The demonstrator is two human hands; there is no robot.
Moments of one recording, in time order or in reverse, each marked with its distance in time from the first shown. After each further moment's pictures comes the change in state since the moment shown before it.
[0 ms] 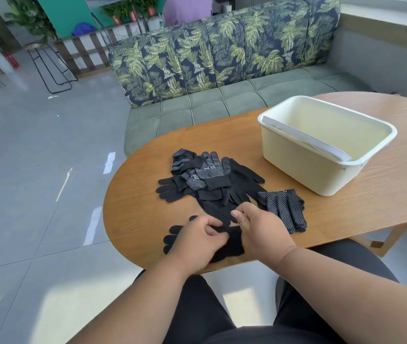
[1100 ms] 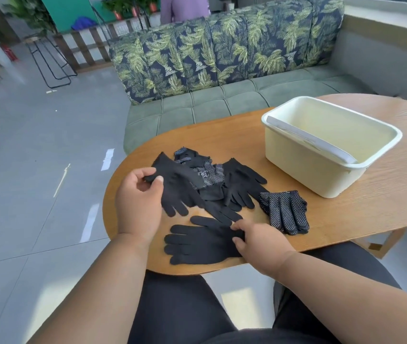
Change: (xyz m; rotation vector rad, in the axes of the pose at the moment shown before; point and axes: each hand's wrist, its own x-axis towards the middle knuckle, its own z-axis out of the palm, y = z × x) left_hand 0.002 0.030 -0.100 -0.283 0.725 0.186; right_hand -0.004 0.009 0.015 -0.175 -0.224 0.023
